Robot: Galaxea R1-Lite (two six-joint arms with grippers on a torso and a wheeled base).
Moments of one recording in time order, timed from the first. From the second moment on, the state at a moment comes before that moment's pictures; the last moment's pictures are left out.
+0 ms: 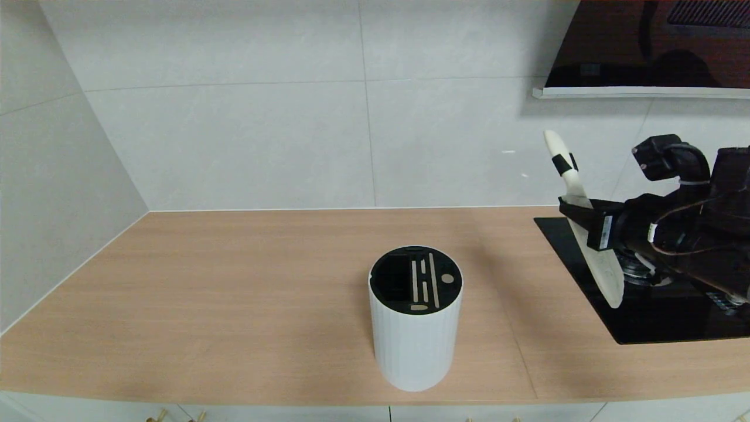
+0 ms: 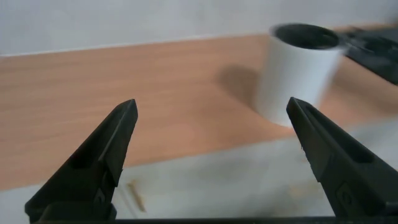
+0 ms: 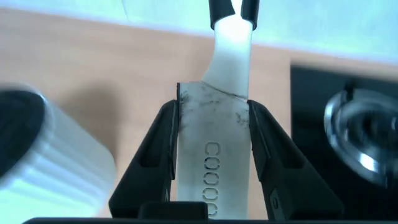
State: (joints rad) left arm -0.04 0.21 -0.28 0.12 -0.26 -0.01; right arm 0.31 1.55 -0.75 -0.68 -0.05 -0.02
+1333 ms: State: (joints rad) left arm -0.50 1.55 -0.56 -1.01 -0.41 -0.39; right arm 0.84 1.59 -0.94 -0.50 -0.12 0.10
